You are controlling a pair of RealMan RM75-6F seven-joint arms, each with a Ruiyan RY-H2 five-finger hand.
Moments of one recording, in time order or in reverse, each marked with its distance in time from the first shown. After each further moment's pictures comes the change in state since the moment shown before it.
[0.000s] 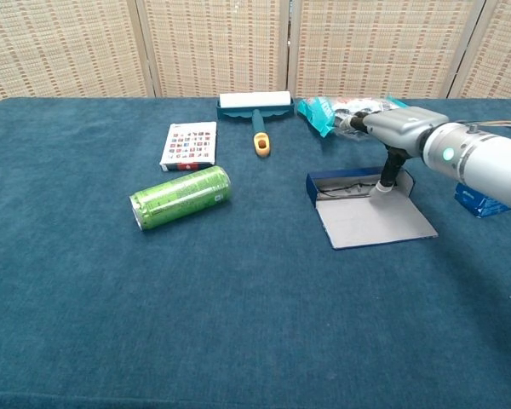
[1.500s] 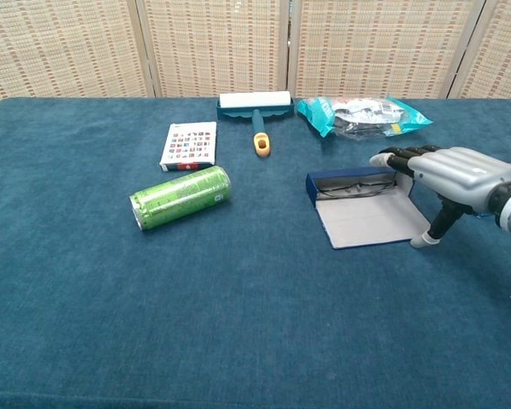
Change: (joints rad) left arm -0.009 -0.009 0.011 -0.007 0.028 -0.006 0.021; right arm -0.242 0.070 -0.149 -0.122 -0.330 0.191 0.197
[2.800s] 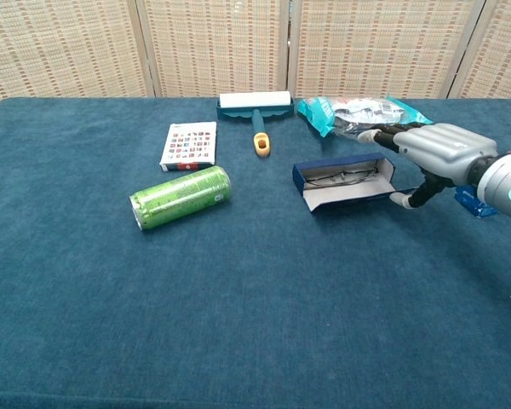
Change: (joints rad) left arm 0.007 -0.011 0.000 0.028 -0.019 -0.012 -0.020; right arm 0.053 -0.024 0.078 0.067 -0.022 -0.046 0.031
